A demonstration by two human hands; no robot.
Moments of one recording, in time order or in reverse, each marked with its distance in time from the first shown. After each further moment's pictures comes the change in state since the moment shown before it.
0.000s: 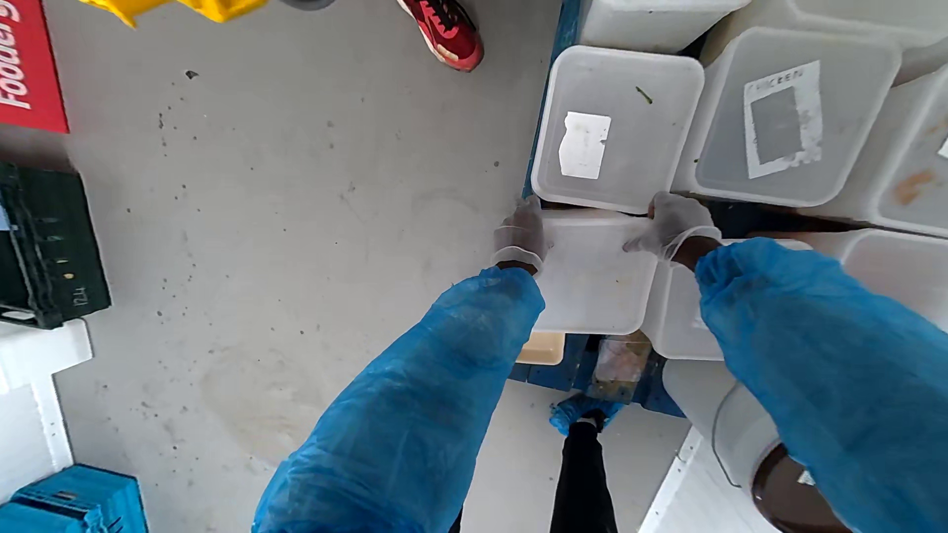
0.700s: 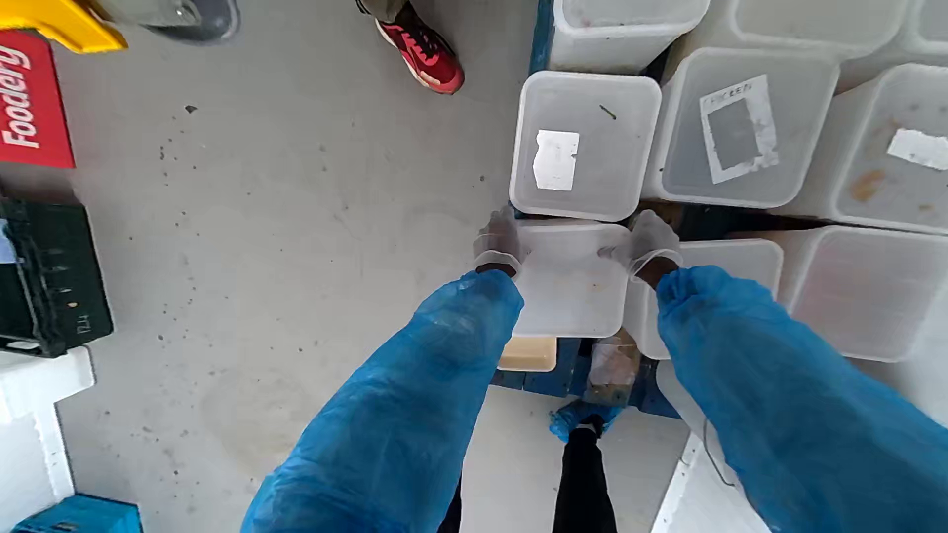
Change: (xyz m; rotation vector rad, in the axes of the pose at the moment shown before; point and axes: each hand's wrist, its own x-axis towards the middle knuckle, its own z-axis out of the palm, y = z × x) left_hand 0.002 0.003 -0.013 -0.036 -0.046 -0.040; right_hand -0.014 0.006 0.017 0.253 0.068 0.201
